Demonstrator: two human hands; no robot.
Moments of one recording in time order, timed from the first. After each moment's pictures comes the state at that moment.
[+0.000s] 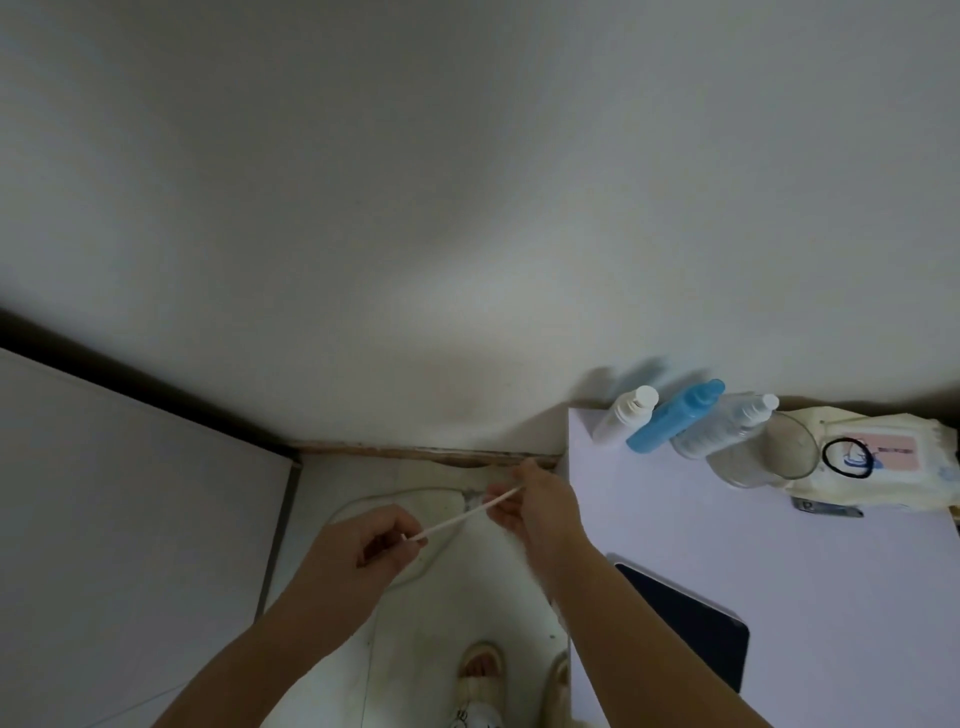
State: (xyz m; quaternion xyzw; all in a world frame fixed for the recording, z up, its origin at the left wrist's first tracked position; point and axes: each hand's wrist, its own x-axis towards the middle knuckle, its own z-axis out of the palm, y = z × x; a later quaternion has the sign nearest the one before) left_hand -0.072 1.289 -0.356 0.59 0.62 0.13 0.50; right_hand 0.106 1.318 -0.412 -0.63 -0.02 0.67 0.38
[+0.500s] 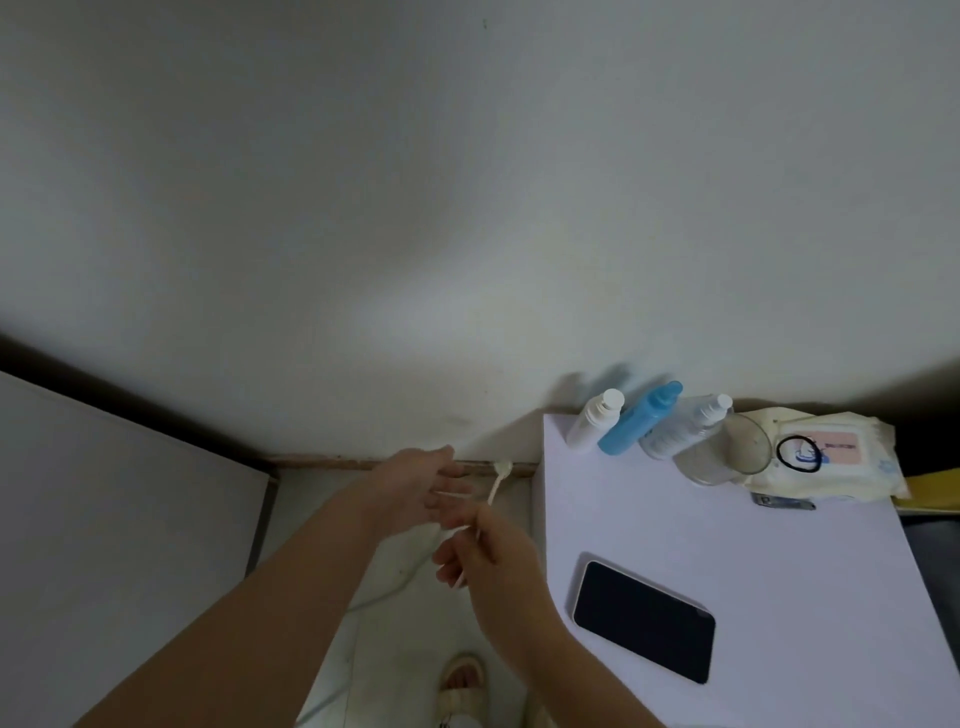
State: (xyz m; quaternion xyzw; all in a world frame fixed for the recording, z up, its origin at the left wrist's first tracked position) left_hand -0.011 1.365 -0.401 0.22 0.62 0.09 0.74; right_hand 0.087 1.260 -0.371 -0.62 -0.35 0.61 0.35
